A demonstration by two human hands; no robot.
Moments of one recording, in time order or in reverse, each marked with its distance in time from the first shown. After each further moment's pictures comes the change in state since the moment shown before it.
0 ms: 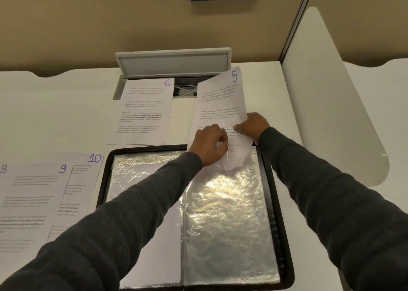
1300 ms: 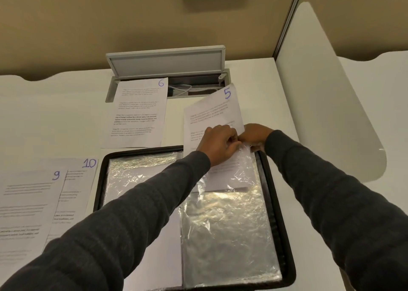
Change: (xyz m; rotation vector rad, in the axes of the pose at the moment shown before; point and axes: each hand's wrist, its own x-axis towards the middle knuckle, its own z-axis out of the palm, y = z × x) left_hand 0.013 0.021 0.012 -0.056 0.023 0.097; right_hand -0.014 0.019 -0.007 0.128 -0.349 0.118
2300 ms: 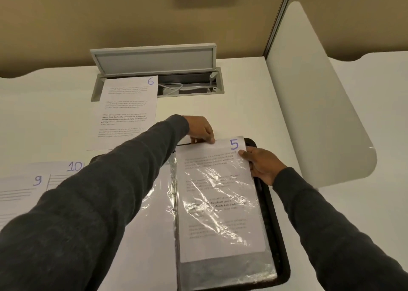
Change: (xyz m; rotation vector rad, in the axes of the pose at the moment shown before) left_hand 0.066 -0.057 -0.041 -0.010 -0.844 -0.322; right_hand -0.031 0.077 0.030 0.602 0.135 0.003
